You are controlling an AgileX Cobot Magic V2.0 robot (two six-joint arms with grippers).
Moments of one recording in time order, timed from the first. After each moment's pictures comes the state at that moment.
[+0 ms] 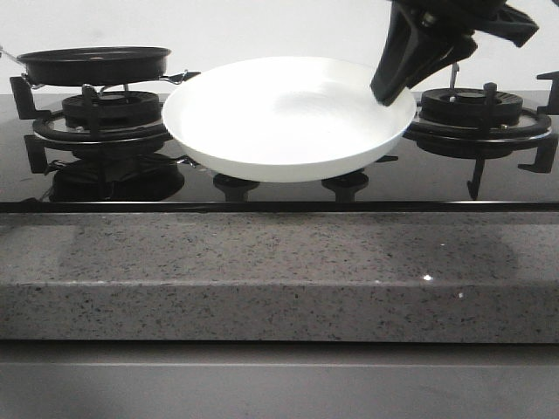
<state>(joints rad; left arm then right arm) -0.04 0.61 -0.68 -0.03 0.54 -0.03 0.33 1.57 -1.27 0.36 0.72 -0.14</state>
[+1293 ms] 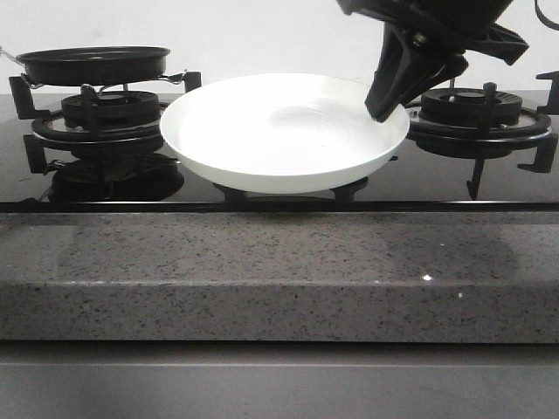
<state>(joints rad) 0.10 1.16 -1.15 -0.11 0.96 0.15 0.33 1.59 -1.27 0.38 0.72 -0.14</state>
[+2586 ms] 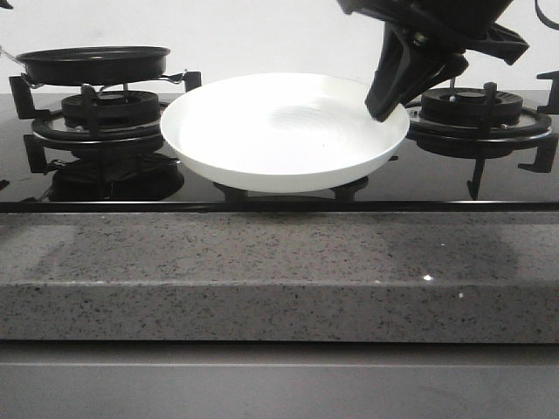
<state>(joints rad) 0.37 1.83 -1.33 -1.51 0.96 0.72 0.33 1.59 -1.27 0.38 0.72 -0.14</state>
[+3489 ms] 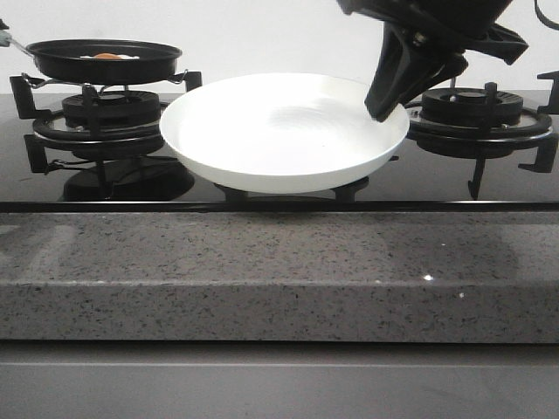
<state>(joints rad) 0.37 1.84 -1.33 -1.54 1.02 0.72 0.33 1.59 -1.27 0.38 0.72 -0.14</state>
